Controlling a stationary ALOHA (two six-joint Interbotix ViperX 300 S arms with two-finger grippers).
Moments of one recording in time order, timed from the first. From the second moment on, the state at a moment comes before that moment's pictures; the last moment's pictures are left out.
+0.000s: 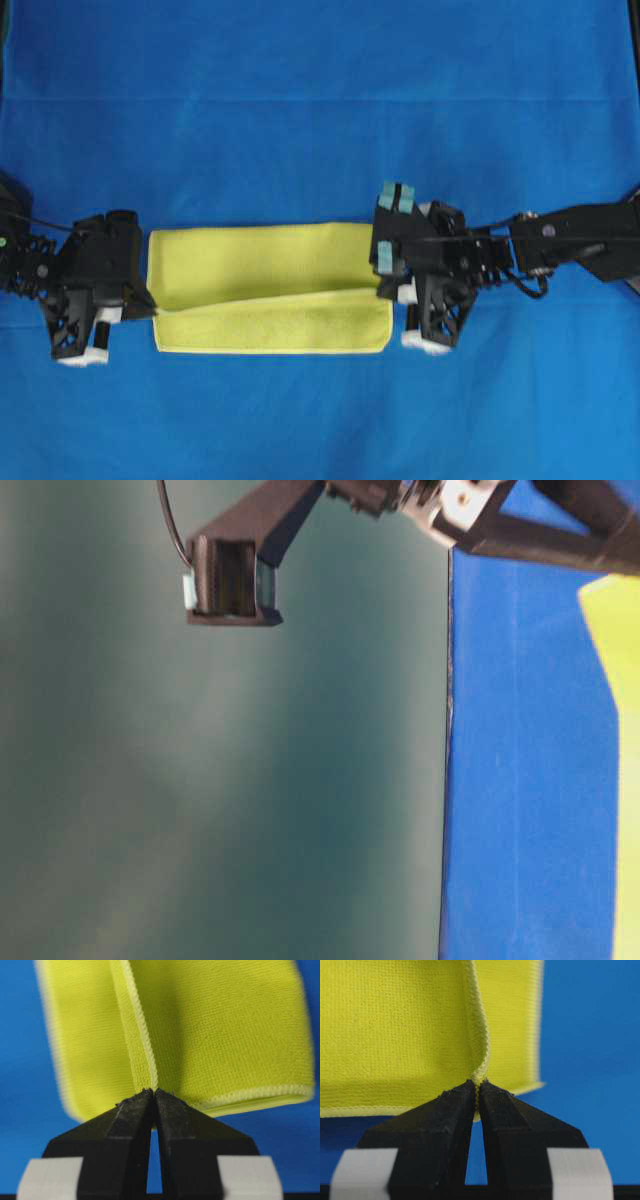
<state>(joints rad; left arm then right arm) -0.32 -0.33 1.12 -0.02 0.04 -0.34 0.16 0.00 0.71 -0.02 0.19 0.39</state>
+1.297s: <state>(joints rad) -0.31 -0.29 1.05 -0.03 0.04 -0.26 0.18 0.03 0.70 -0.05 0.13 0.41</state>
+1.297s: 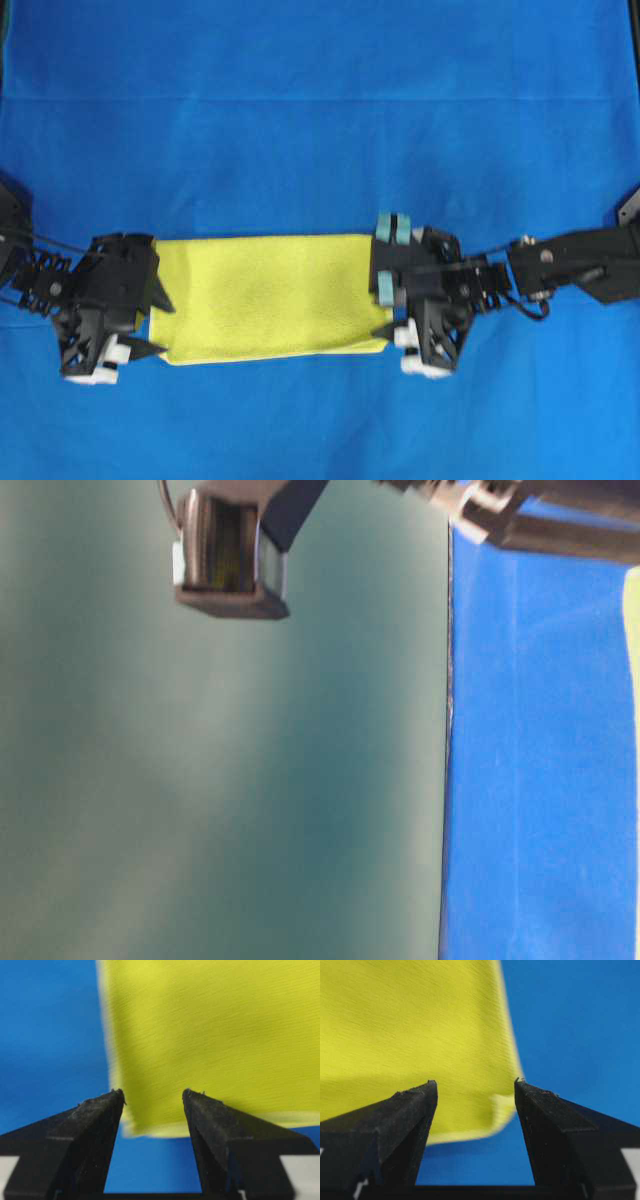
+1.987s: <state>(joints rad) 0.03 -0.30 1.11 -0.03 0.08 -0.10 -0.06 0.05 0.70 -0.19 0.18 0.41</state>
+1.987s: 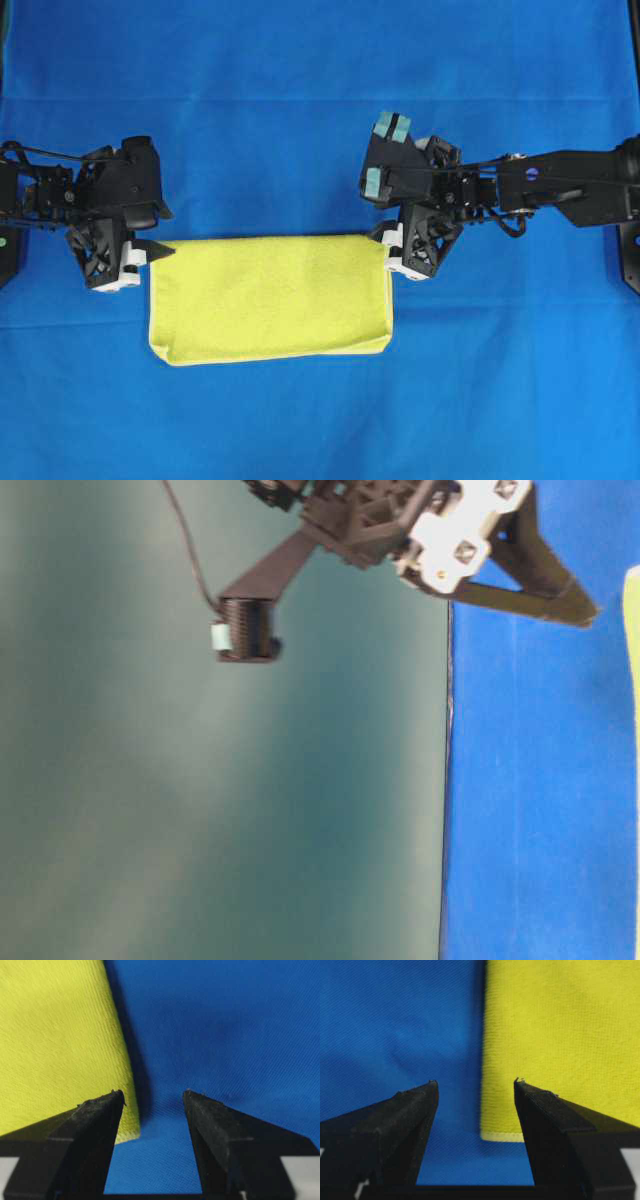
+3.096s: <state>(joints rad) 0.01 -0.17 1.09 -0.03 0.13 -0.09 -0.04 0.13 0.70 -0.18 0.18 0.42</state>
